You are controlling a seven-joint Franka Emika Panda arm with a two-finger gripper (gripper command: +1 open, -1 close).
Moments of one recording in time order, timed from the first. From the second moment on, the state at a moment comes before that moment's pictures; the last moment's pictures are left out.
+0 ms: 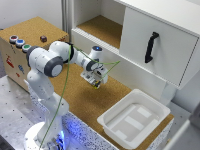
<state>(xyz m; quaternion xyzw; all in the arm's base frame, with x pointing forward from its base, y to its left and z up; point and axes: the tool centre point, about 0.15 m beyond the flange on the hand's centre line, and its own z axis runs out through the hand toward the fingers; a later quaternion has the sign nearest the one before) 0.416 -0.003 0.214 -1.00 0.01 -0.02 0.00</state>
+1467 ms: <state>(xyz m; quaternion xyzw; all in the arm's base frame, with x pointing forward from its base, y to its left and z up) 0.419 -0.260 0.359 -0.96 0.21 -0.16 -0.07</state>
